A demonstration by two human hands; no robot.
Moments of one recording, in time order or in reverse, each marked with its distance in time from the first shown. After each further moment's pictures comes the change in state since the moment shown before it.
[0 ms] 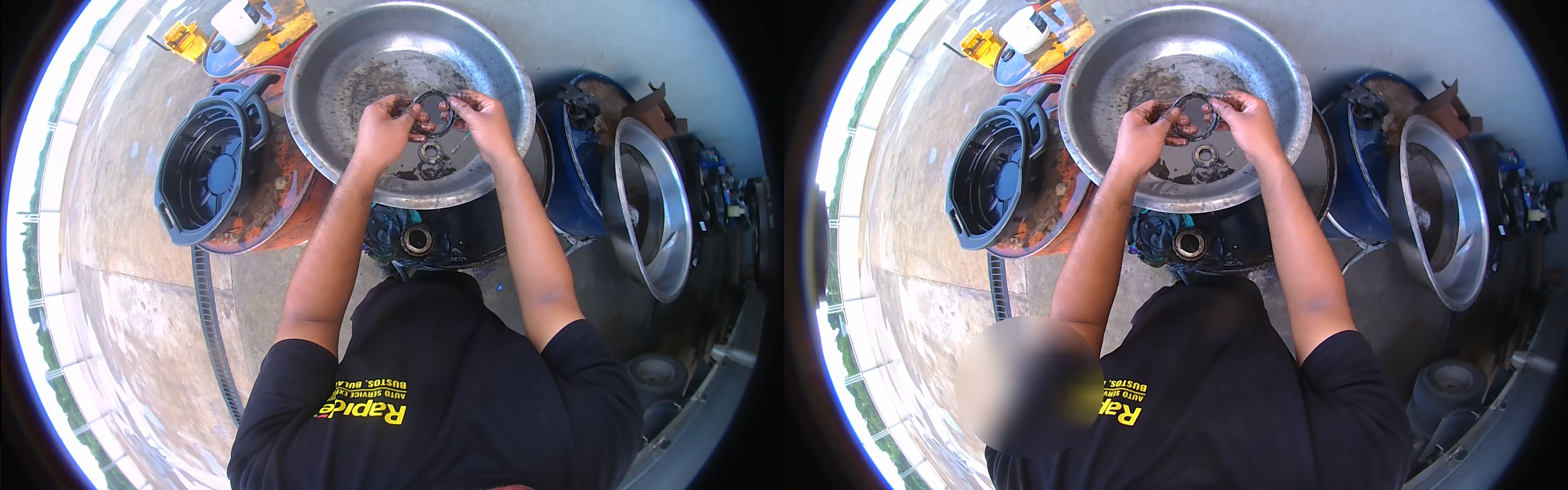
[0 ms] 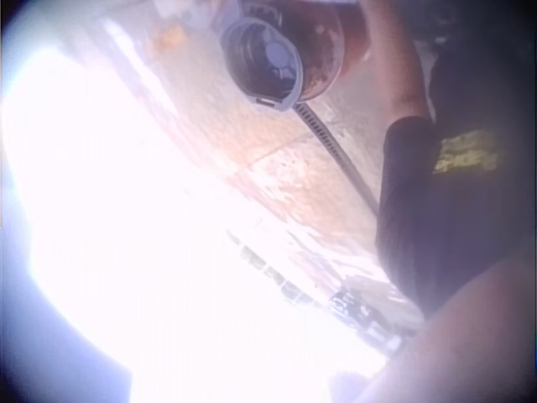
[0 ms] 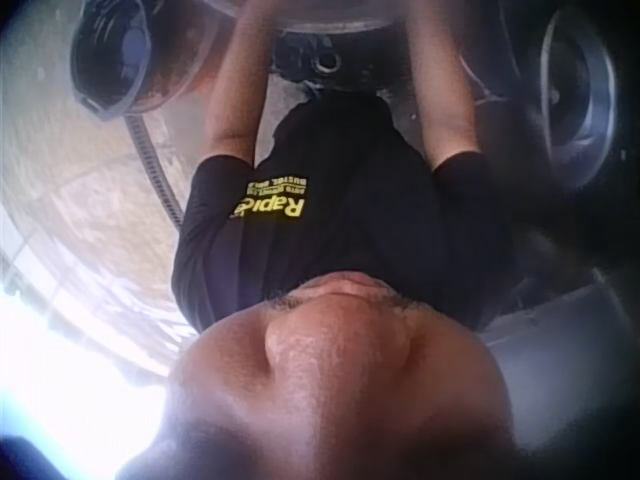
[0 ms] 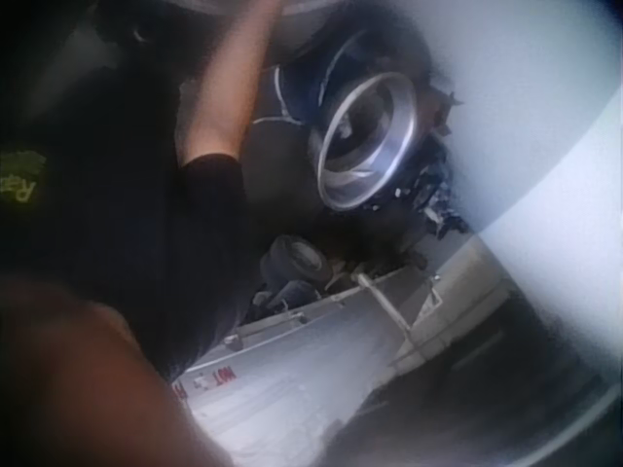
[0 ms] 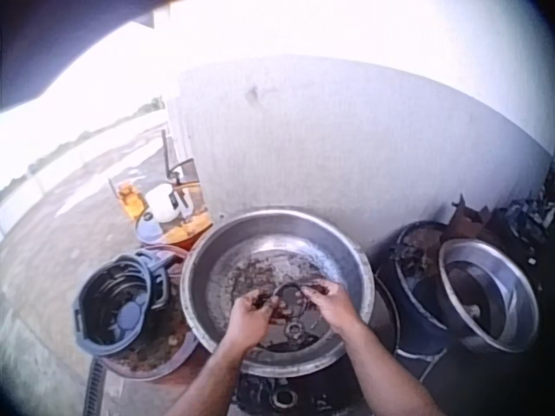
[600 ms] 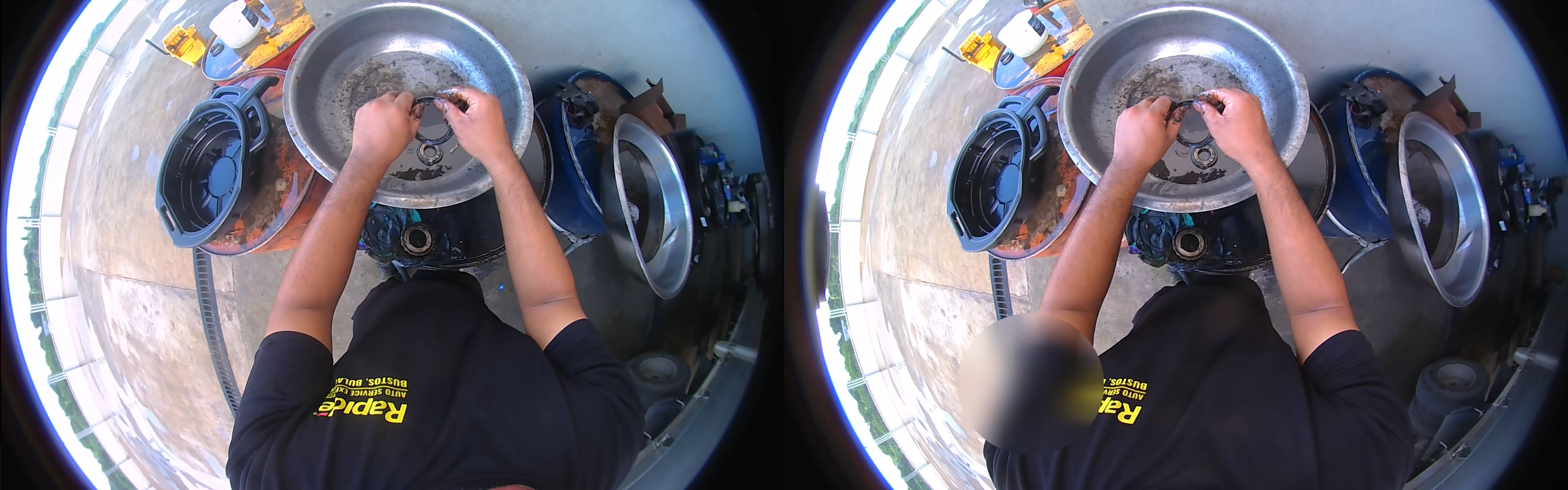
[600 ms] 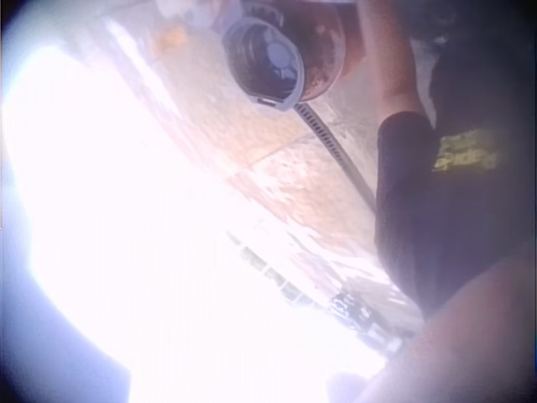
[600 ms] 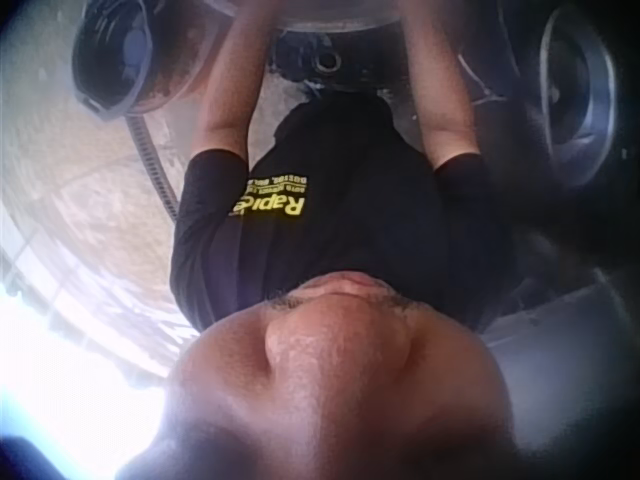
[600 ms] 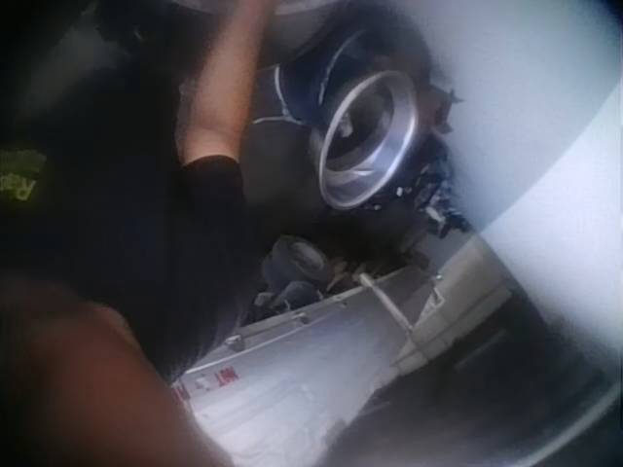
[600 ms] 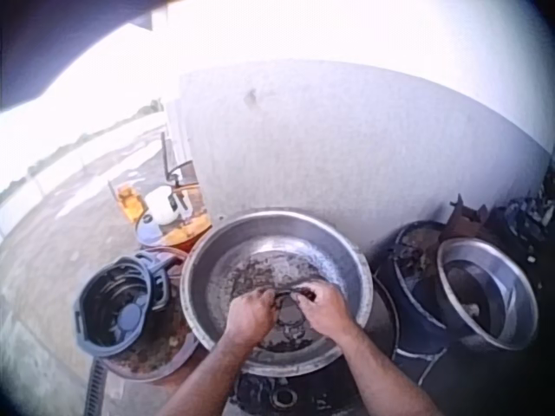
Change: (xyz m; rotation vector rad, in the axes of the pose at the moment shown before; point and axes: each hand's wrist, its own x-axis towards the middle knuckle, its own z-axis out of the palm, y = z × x) left_hand 0.008 -0.001 -0.003 1.155 0.189 0.610; right_hand -0.019 -0.036 0.021 -0.630 0.088 -0.383
